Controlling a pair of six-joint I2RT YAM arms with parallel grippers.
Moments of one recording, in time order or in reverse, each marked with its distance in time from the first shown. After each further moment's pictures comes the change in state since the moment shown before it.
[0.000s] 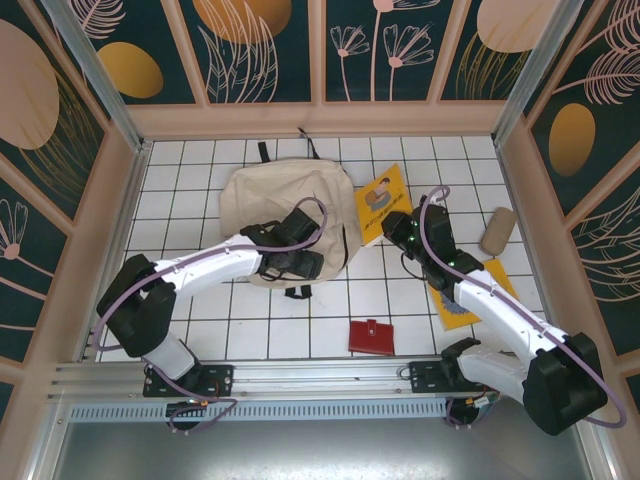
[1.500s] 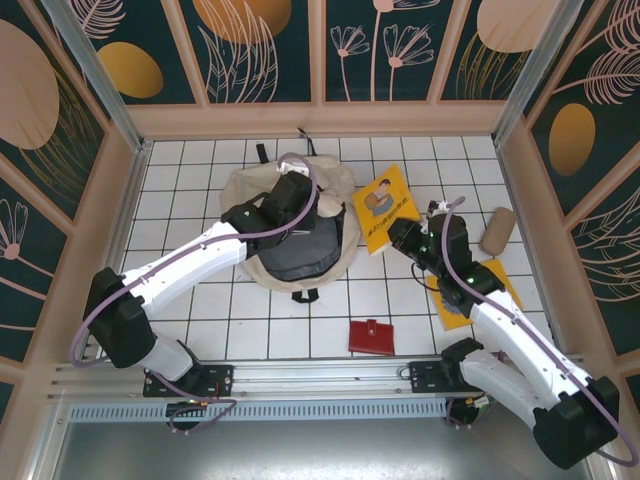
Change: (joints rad) left arm 0.006 -0.084 0.246 0.128 -0.325 -0.060; right arm 0.000 -0.230 -0.003 -0.158 -0.096 -0.056
